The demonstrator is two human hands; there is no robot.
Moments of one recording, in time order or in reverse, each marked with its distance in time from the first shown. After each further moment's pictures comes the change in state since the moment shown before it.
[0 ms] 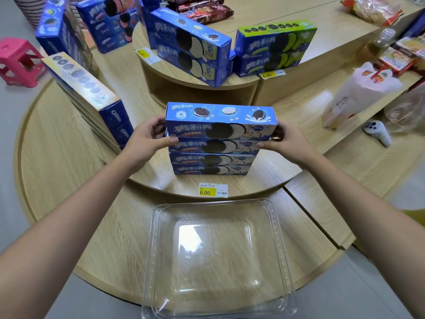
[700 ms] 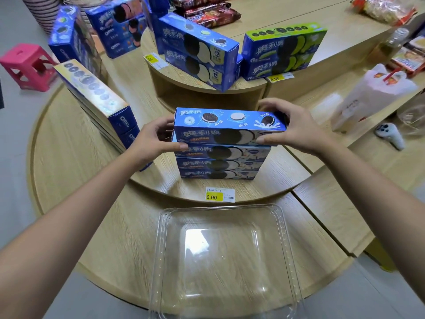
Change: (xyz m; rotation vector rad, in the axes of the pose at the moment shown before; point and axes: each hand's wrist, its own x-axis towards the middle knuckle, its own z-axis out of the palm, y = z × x) left_hand 0.010 0.007 -0.013 0.196 -0.064 0.032; right_hand 0.013 -0.049 -0.014 -0.113 -0.070 -0.141
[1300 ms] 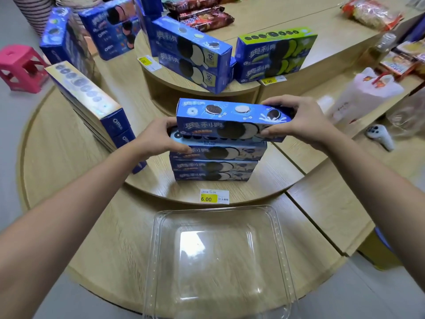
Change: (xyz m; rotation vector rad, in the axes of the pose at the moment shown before) left_hand 0.019 0.026 0.015 0.112 -0.137 -0.064; right_hand -0.001 -0.008 -0.021 0.029 0.082 0.041
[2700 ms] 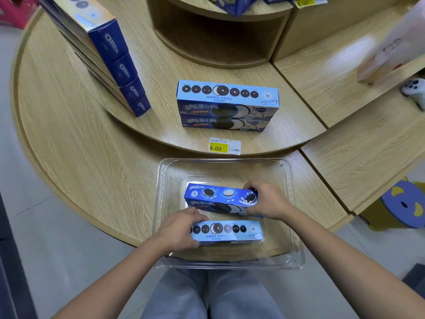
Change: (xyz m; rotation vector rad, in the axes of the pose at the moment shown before) left_hand -0.174 -0.180 0.182 0.574 -0.347 -0.189; right_hand -0.165 0.130 0.185 -0.341 -0.492 0.378
